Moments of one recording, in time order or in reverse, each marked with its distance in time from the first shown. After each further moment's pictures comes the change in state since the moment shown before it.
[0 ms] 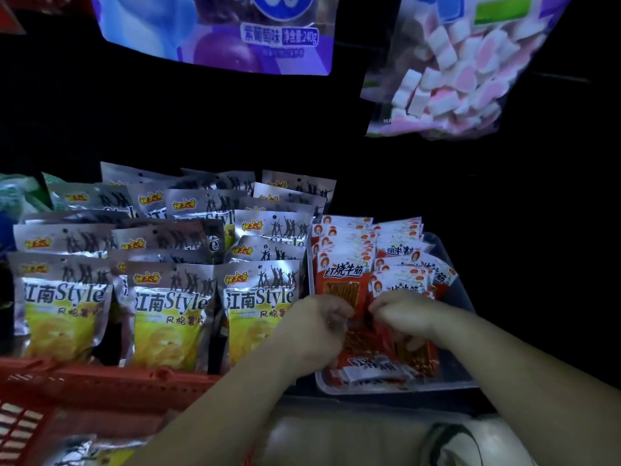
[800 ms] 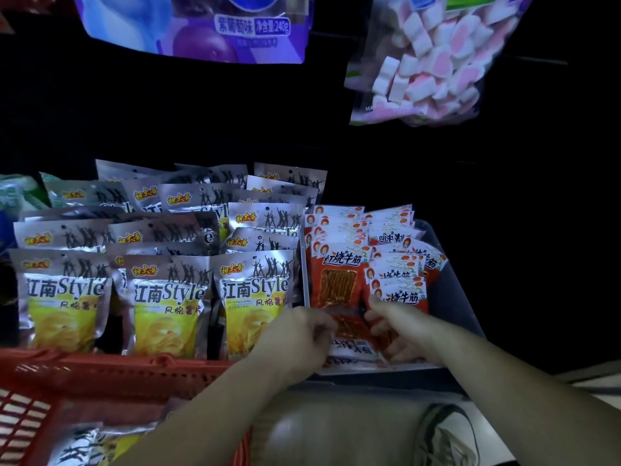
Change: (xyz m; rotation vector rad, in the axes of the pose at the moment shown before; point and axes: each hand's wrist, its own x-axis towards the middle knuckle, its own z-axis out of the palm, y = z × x) left_hand -0.027 -0.014 0.010 0.243 0.036 0.078; right_hand 0.000 0.041 0.029 0.446 -0.147 0.123
